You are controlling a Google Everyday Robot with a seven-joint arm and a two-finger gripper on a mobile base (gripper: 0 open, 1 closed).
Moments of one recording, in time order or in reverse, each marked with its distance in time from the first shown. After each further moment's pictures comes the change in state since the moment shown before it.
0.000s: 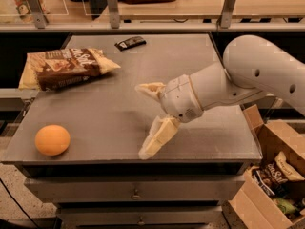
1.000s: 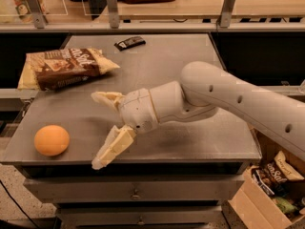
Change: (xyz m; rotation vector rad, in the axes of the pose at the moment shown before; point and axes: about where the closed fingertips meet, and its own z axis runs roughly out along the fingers) arm -0.055 0.013 0.087 -0.100 -0.284 -0.028
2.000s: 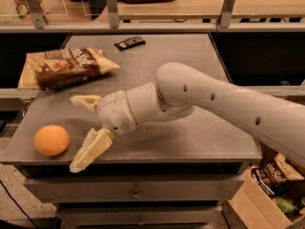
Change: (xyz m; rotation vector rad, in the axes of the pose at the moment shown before) arm -0.005 -0.005 0.049 -0.053 -0.004 -0.002
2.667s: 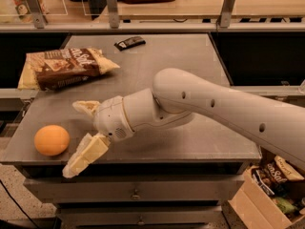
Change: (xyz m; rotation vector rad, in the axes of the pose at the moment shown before) arm 0.007 0.005 0.011 0.054 0.045 0.084
